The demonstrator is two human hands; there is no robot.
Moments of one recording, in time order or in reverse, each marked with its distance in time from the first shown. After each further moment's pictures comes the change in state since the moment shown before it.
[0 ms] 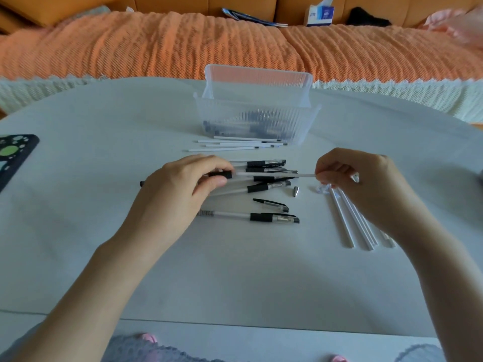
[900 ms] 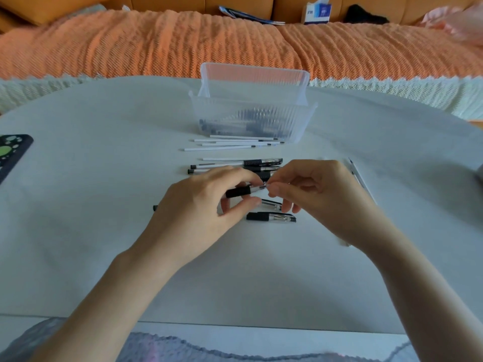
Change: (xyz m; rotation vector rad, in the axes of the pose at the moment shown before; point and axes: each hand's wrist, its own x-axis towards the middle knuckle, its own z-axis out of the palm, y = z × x) left_hand -0.008 0.027 0.014 0.021 -0.035 0.152; right_hand -0.008 -0.034 0.027 0.310 -0.150 0.031
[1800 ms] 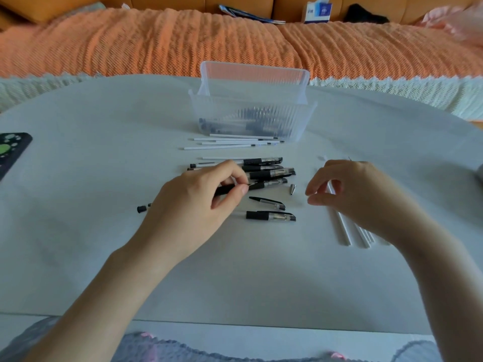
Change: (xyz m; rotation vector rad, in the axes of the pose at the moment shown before) left_hand 0.000 -0.001 -0.003 -0.003 -0.009 -0.104; right_hand 0.001 0.029 -0.035 -0.544 0.007 0.085
